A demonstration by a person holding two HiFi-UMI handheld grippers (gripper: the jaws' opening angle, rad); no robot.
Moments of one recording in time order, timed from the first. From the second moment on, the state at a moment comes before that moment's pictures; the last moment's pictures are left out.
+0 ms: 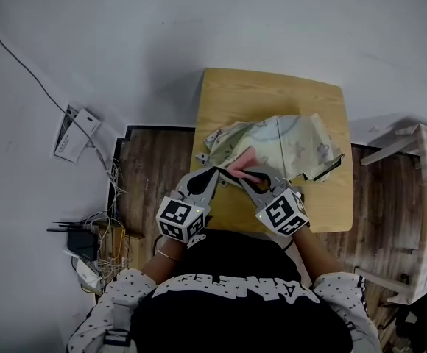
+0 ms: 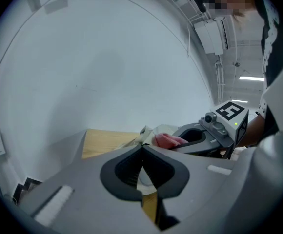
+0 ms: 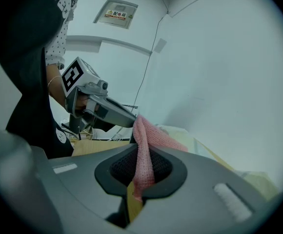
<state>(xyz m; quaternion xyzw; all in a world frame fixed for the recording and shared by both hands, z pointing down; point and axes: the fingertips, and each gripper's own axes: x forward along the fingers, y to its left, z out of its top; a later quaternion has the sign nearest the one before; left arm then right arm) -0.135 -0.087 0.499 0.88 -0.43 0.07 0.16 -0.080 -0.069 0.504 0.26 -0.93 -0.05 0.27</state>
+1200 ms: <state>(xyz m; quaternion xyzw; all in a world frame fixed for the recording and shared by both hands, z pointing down) -0.134 -0.089 0.495 0.90 -0.36 0.06 0.21 0.016 -0.146 0.415 0.49 -0.86 -0.06 0.16</state>
